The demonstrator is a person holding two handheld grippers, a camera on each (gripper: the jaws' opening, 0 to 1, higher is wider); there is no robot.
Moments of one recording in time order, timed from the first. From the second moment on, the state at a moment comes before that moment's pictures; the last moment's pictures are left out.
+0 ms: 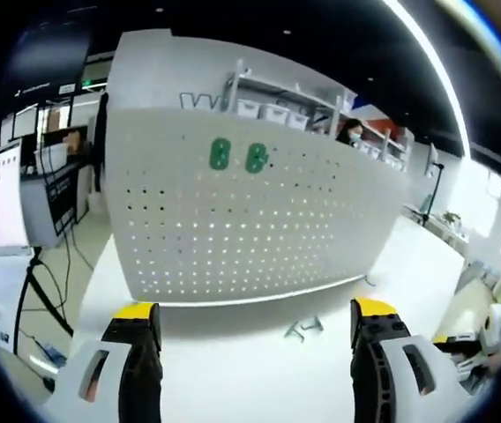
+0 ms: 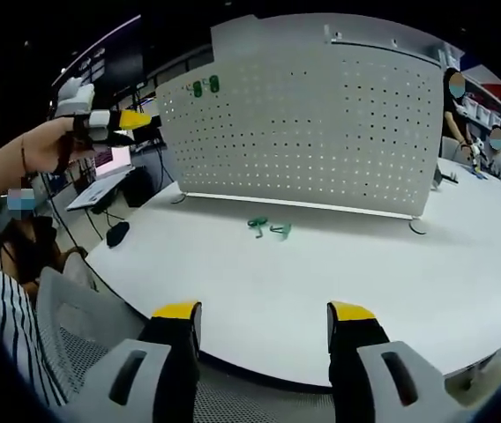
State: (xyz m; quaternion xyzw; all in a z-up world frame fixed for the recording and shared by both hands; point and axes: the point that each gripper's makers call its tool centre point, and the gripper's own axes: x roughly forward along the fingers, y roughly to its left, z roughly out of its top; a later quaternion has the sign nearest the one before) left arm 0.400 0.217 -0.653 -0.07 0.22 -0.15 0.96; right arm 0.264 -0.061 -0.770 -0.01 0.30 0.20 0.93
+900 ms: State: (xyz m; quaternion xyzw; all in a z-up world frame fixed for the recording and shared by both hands) left arm 0.318 0.212 -0.712 -0.13 0.30 -0.16 0.93; right arm 0.266 -0.063 -0.768 0.01 0.30 0.19 0.93
